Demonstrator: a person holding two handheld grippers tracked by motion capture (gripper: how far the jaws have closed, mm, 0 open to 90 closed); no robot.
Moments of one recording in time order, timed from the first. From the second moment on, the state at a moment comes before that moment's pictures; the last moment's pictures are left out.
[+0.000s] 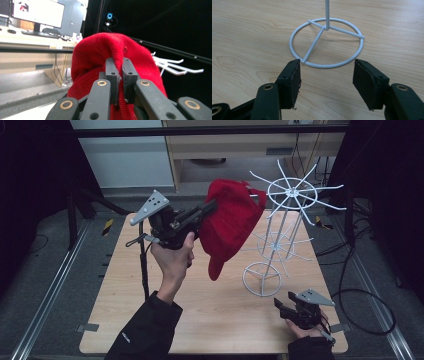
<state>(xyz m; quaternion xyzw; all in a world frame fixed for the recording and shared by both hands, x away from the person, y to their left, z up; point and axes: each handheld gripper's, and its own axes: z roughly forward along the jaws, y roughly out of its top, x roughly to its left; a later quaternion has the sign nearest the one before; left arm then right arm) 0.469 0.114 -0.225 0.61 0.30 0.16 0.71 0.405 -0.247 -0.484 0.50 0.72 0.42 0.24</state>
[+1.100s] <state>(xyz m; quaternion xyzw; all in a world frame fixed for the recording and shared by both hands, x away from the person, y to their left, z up) 0.441 0.182 -0.288 0.67 0.32 0.21 0.64 0.406 -0.250 -0.487 0.51 0.71 0.42 0.24</state>
